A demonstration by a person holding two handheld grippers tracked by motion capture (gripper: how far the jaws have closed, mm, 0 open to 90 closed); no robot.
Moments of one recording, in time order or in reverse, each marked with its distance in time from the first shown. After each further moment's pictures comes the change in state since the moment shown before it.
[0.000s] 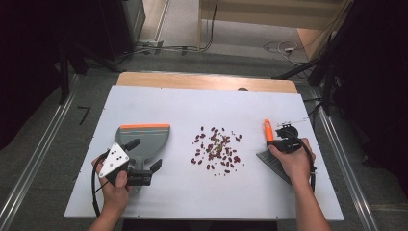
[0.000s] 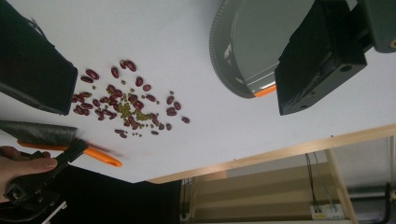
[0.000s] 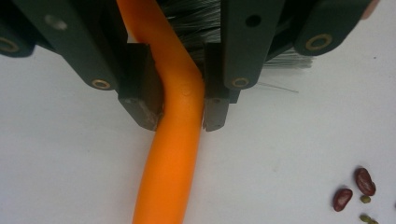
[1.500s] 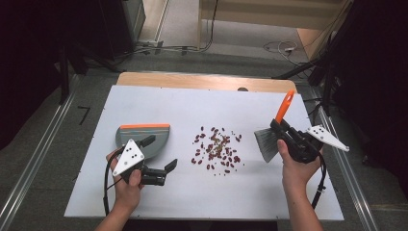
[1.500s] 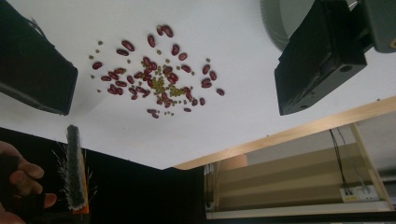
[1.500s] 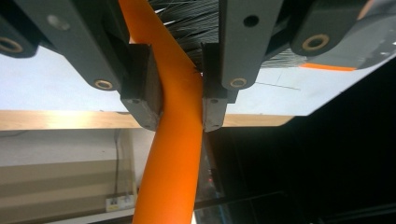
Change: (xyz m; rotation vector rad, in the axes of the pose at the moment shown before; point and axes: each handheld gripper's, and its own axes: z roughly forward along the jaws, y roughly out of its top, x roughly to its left) left arm -0.030 0.027 0.020 -0.032 -0.093 0.043; right arm 0.040 -0.029 -0.101 -0.834 0.240 0.058
